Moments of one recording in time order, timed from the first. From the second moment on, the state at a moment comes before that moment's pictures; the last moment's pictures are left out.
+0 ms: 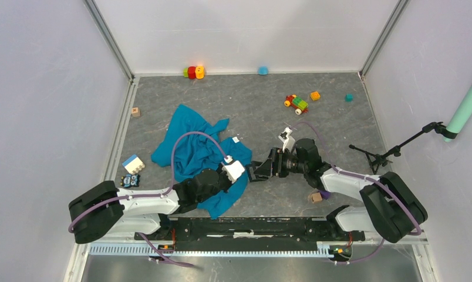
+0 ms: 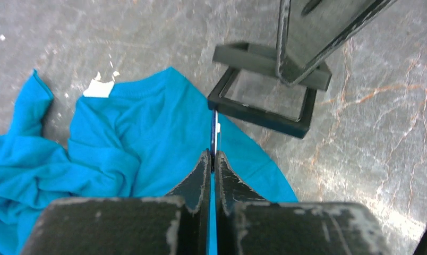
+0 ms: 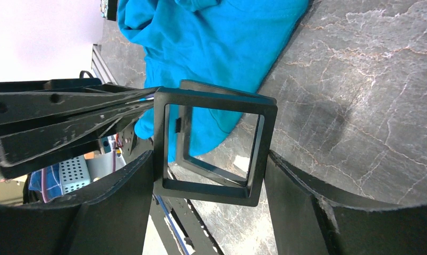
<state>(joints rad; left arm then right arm) -1.07 1.16 0.29 0.50 -0.23 0.13 0.53 1.30 0.38 0.38 -0.59 0.71</state>
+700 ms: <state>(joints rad) -1.07 1.23 0.31 0.63 -0.15 0.22 0.53 1.32 0.39 0.39 -0.63 0.71</state>
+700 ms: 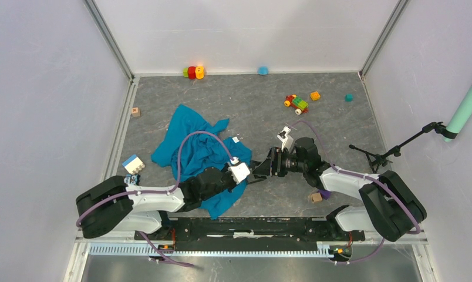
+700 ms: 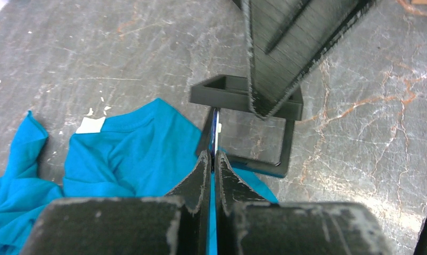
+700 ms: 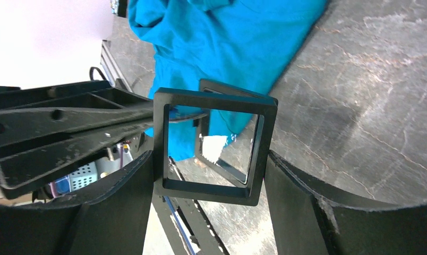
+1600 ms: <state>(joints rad) -1.08 1.25 0.35 0.61 -0.14 0.29 0.53 1.32 0.35 0.50 -0.68 0.78</state>
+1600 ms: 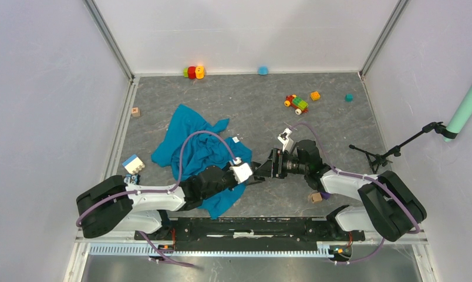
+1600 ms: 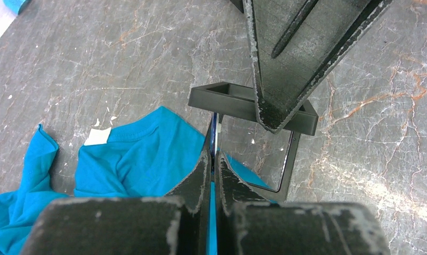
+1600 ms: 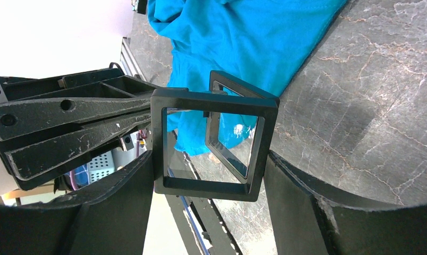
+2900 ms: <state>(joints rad) -1.09 1.23 0.41 0.49 -0.04 0.21 0.49 1.35 0.37 0.32 -0.51 0.64</state>
